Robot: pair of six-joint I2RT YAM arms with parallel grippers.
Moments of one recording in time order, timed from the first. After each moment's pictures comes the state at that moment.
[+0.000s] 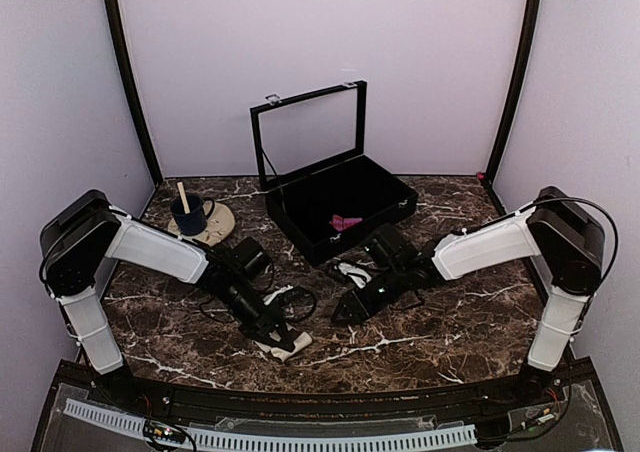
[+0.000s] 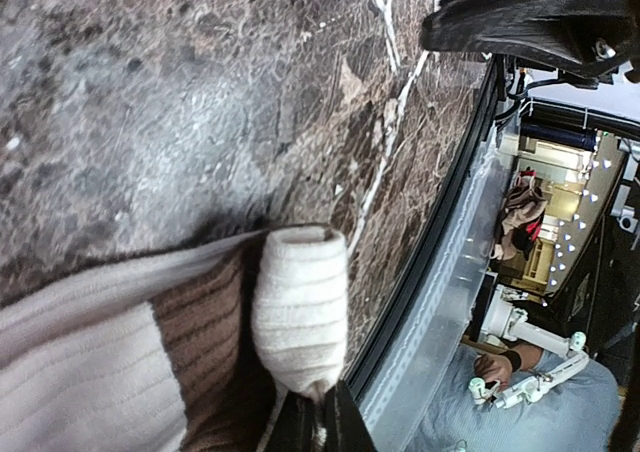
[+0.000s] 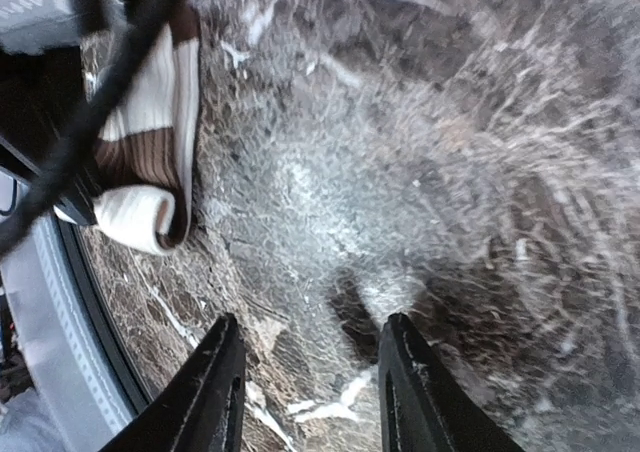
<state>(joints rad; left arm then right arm) -0.79 1.79 0.87 -0.35 0.87 -0.37 0.88 1.82 0.97 -0.13 -0.49 0.26</state>
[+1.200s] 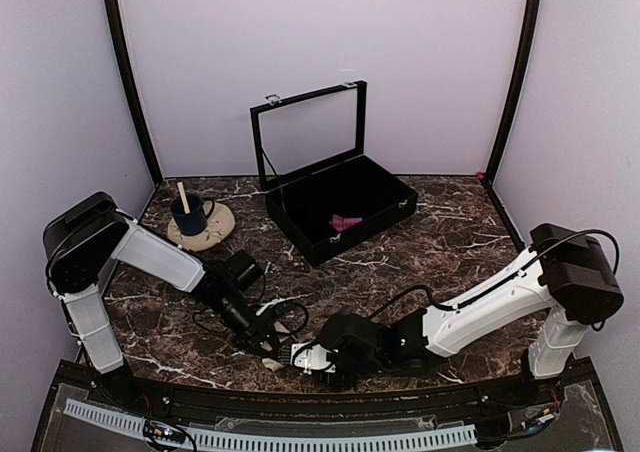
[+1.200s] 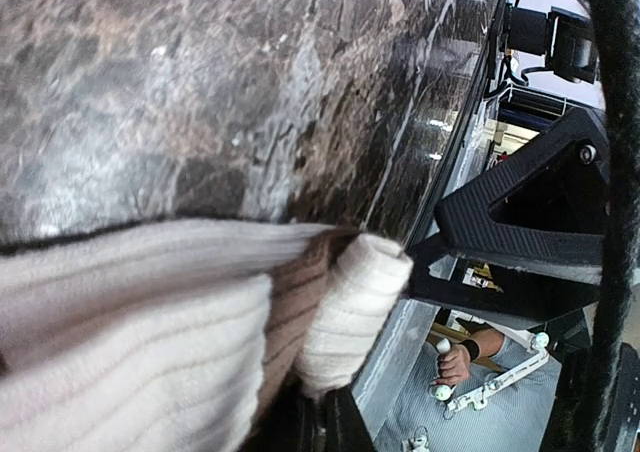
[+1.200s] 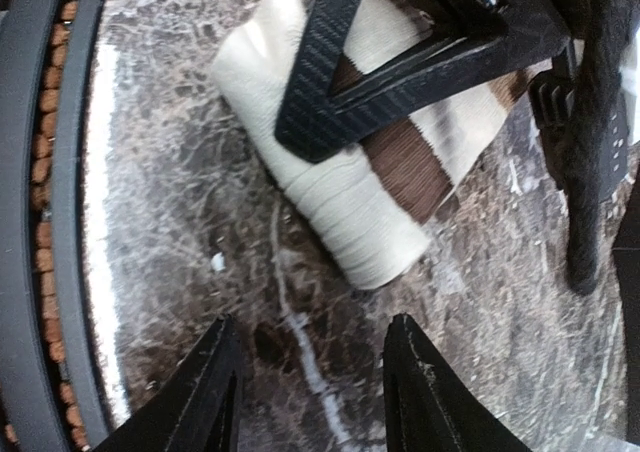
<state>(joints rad) -0.76 1.81 0.77 -0.28 0.99 -0.39 1.42 1.78 0.86 0.09 0.19 -0.31</state>
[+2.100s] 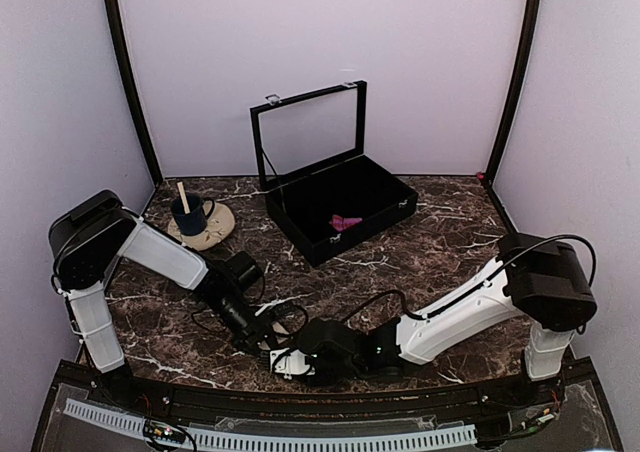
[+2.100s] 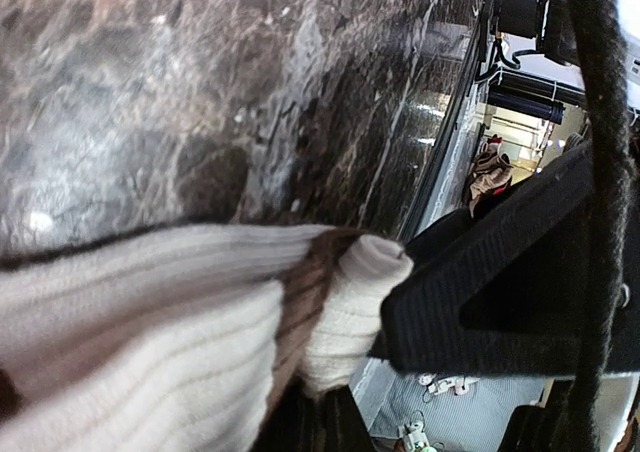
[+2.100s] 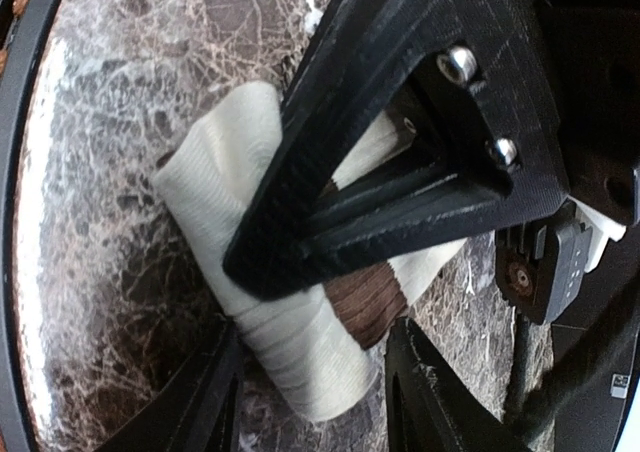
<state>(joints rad) -0.74 1.85 0.79 -0.35 1.04 -0.30 1.44 1.93 0.97 0.20 0.29 -0.52</state>
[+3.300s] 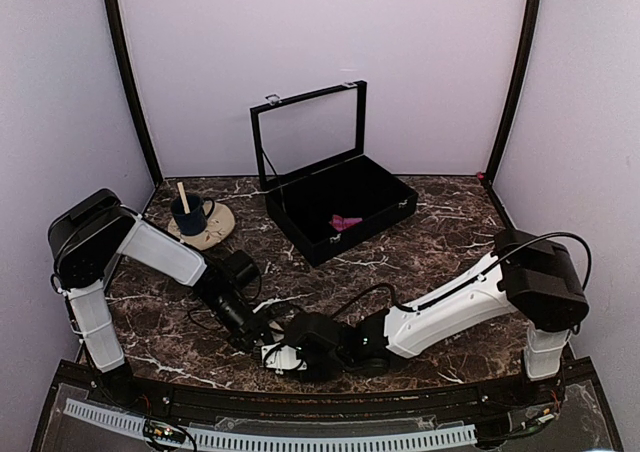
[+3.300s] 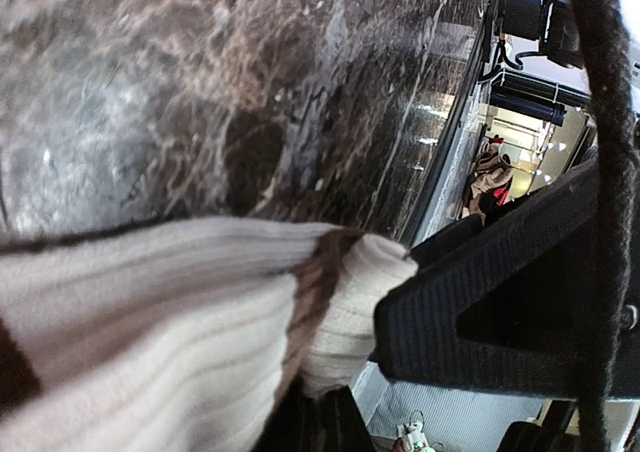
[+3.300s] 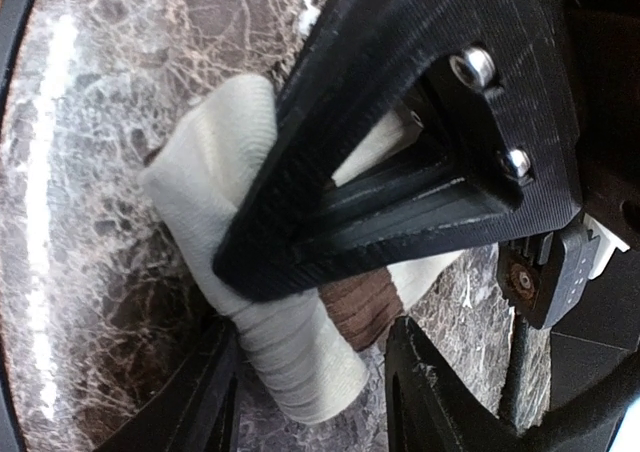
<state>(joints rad) -0.71 1.85 0.80 -0.41 1.04 -0.26 1.42 1.97 1.09 0.03 0.29 -0.52</state>
